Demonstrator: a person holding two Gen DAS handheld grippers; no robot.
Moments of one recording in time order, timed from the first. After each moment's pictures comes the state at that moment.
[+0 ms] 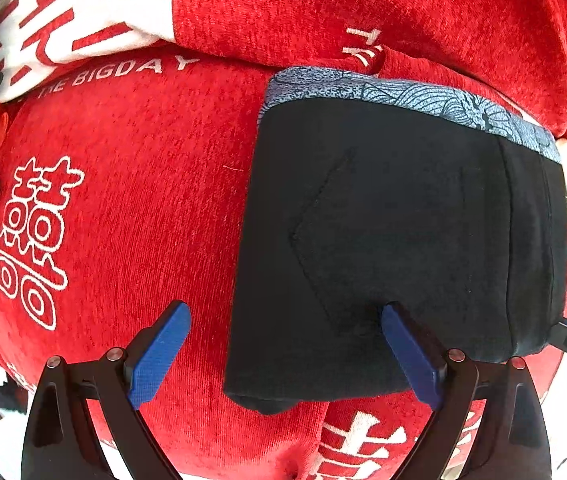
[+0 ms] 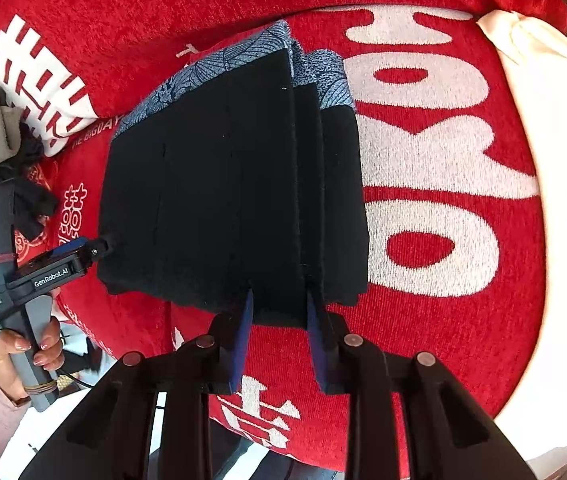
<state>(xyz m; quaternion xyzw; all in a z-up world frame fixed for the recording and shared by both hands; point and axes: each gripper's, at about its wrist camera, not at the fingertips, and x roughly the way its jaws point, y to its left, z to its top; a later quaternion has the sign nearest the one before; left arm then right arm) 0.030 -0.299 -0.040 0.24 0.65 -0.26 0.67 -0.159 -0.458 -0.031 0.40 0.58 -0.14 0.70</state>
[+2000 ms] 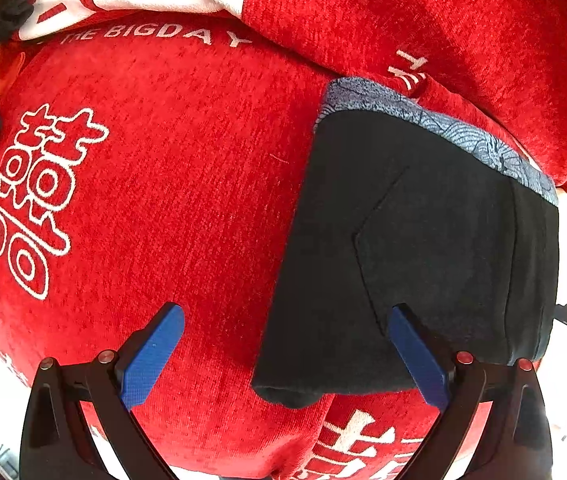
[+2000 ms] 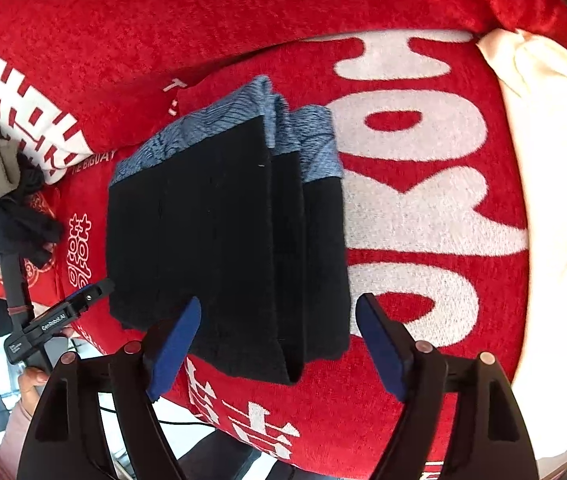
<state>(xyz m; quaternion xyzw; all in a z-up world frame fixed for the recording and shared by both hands) 0.063 -0.257 -0.037 0.15 0.69 -0.24 0.67 -0.143 -0.503 -0.027 0.43 0.57 -0.15 0.68</state>
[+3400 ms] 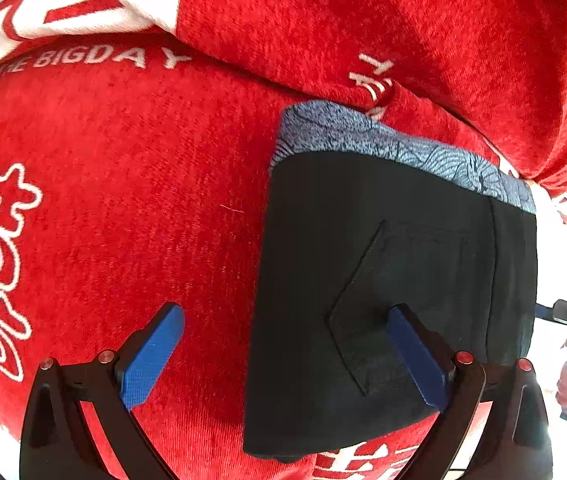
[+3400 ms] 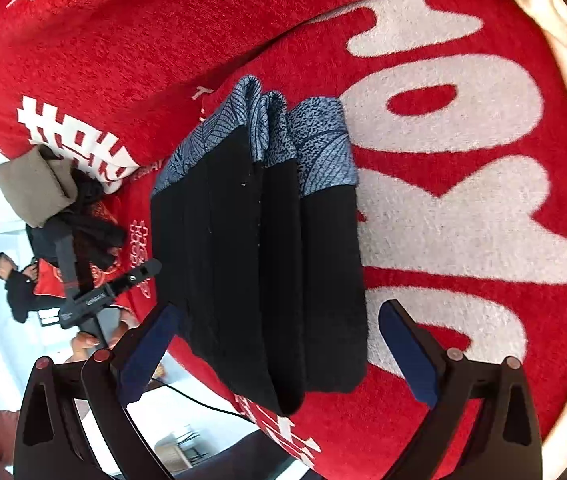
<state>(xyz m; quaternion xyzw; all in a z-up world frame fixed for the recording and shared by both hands) 0.097 -0.299 -0.068 0.14 0.69 -0.33 0.63 -0.152 -0.530 -0.070 0.53 0.51 -0.03 0.68</state>
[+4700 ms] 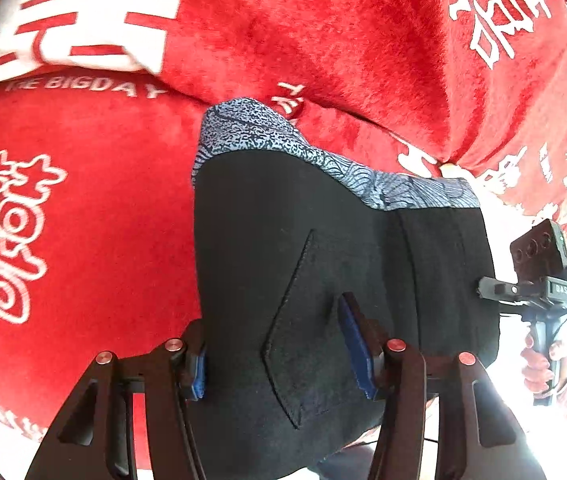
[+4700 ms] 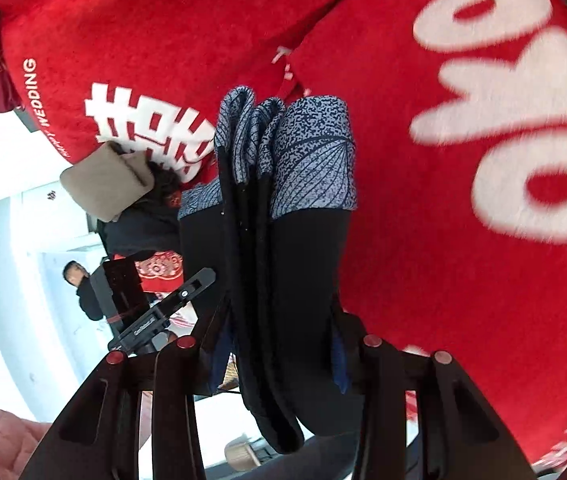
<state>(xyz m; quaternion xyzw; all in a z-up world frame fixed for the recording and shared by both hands) 0.048 -0.242 0.021 0.10 0.65 -0.41 0.64 -0.173 -0.436 -0.030 0.63 0.42 0.04 0.65</state>
